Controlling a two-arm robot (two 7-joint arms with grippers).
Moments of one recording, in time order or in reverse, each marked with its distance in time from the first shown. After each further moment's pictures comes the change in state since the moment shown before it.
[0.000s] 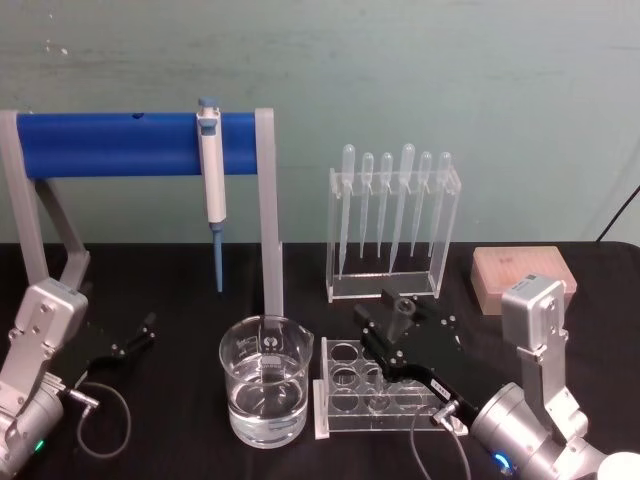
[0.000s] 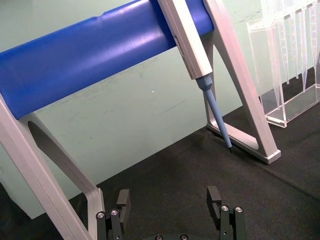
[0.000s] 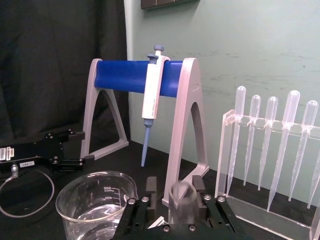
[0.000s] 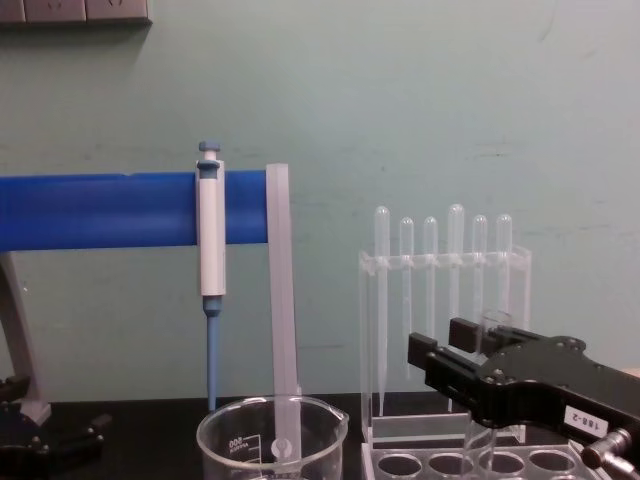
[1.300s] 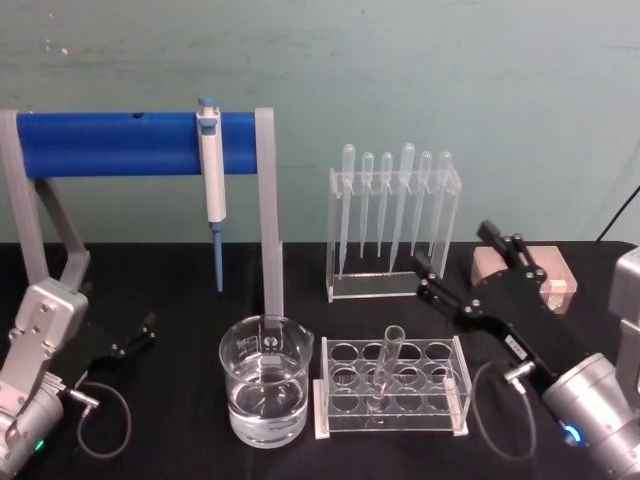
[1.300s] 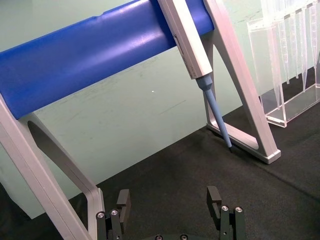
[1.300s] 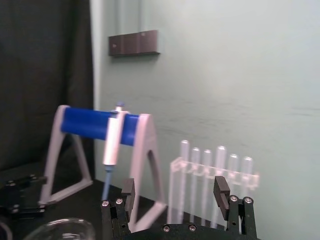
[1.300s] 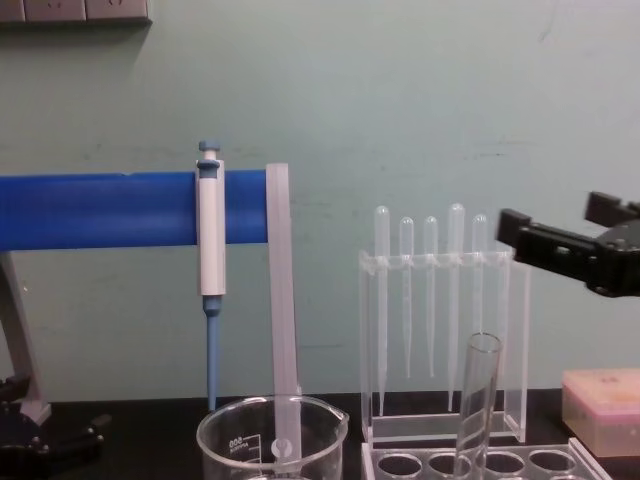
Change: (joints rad) left arm 0.000 0.000 0.000 0.000 0.000 0.000 0.000; right arm -0.098 0.024 0.138 -0.193 0.003 -0.027 -0.078
